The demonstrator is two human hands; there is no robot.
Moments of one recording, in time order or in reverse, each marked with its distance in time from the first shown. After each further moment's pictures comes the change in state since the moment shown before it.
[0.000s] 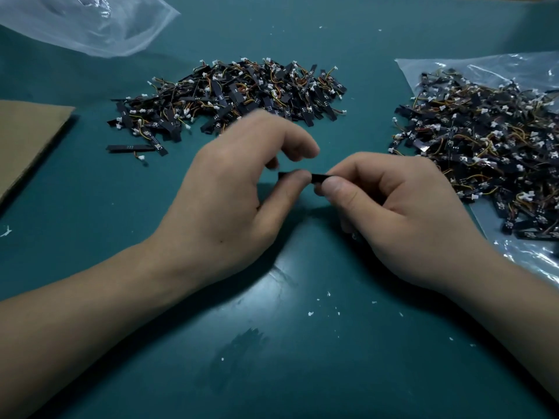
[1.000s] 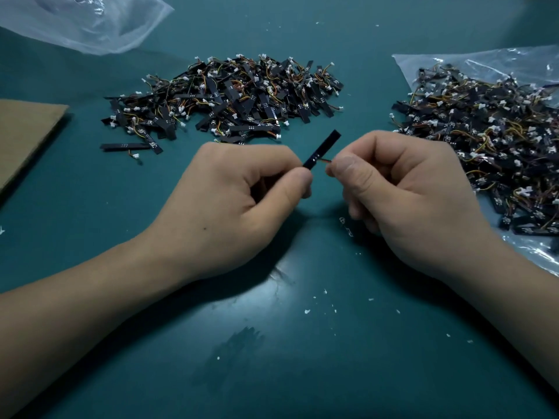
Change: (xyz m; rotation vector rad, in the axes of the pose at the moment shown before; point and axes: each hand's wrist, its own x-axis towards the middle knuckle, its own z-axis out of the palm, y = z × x) left_hand -0.003 -0.004 0.000 -0.120 -0.137 -0.110; right_hand 0.002 0.001 -0.002 0.280 0.064 0.017
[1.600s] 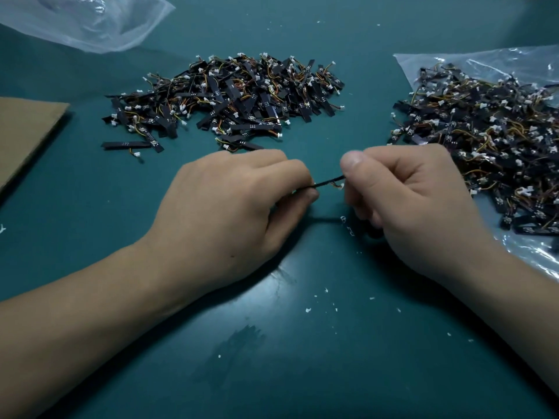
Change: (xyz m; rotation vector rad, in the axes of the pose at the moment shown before) left_hand -0.007 0.002 0.004 0.412 -0.003 0.141; right_hand -0.003 -0.003 -0.001 -0.165 0.041 0.027
